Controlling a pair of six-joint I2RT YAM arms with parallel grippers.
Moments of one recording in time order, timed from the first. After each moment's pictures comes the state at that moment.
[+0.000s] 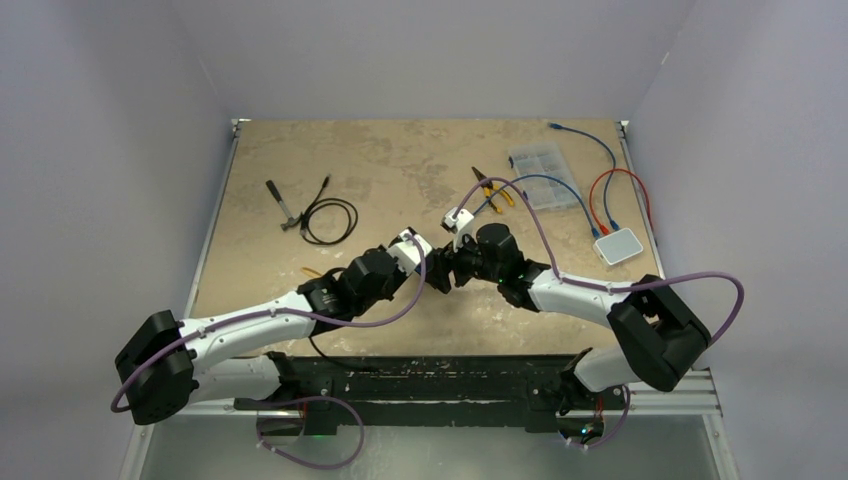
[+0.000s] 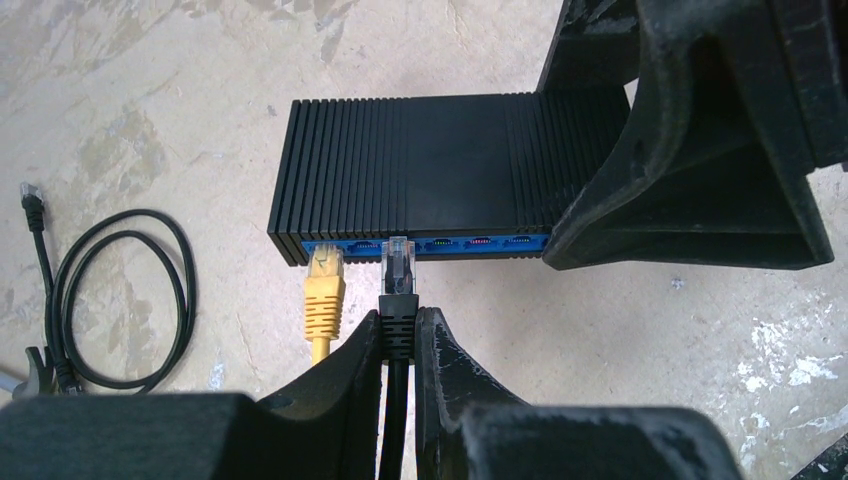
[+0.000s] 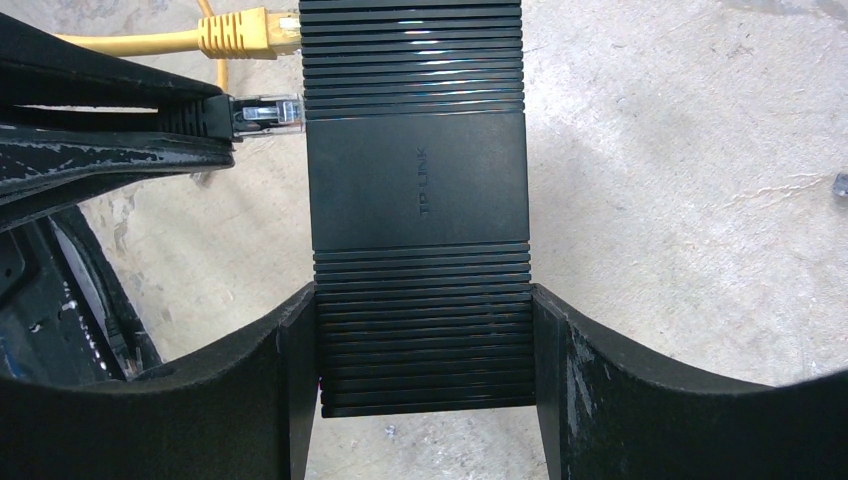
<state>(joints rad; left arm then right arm) -0.97 1.15 0.64 -0.04 -0.37 0.09 0.72 1.42 0.61 0.33 -0.25 0.18</state>
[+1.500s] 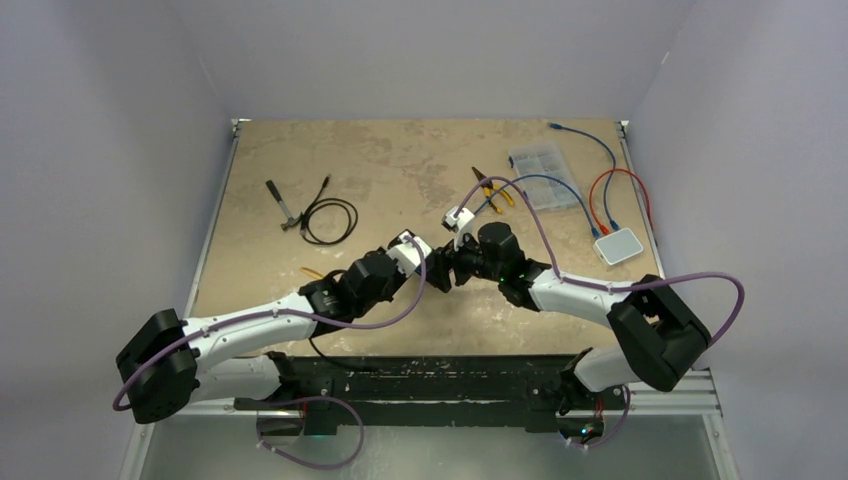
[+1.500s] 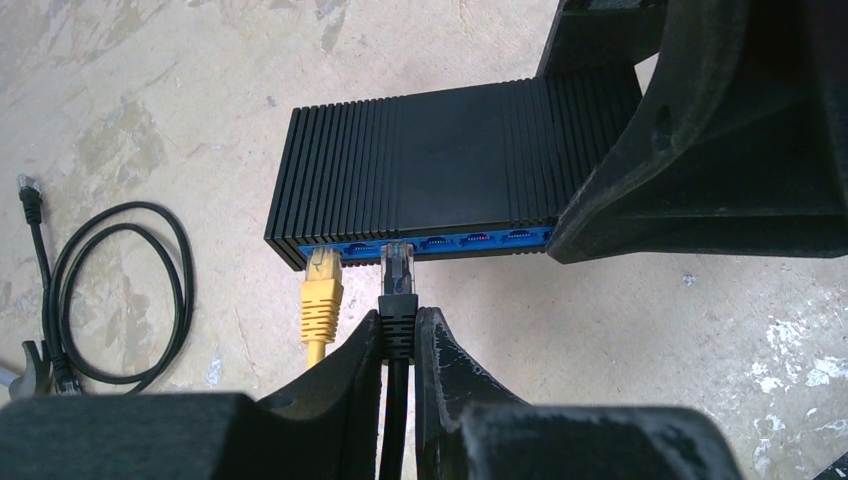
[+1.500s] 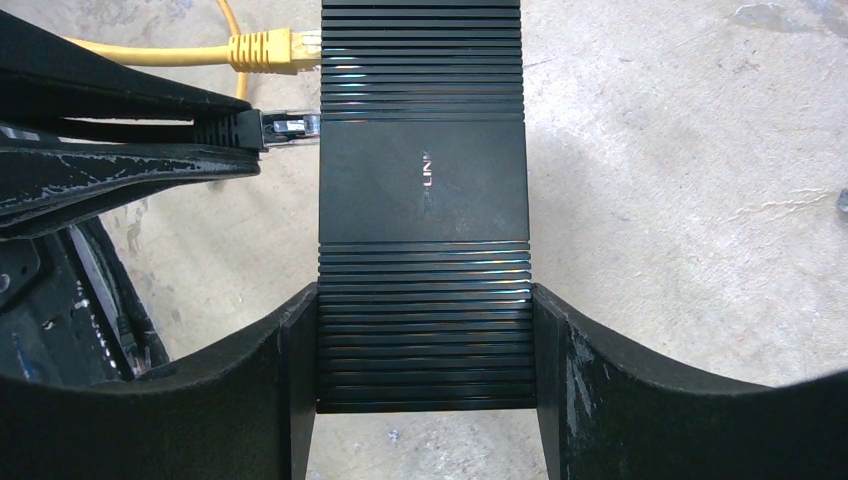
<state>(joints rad) -0.97 1.16 0.62 -0.02 -0.38 0.09 0.71 1.42 0.61 0.35 -0.28 0.18</state>
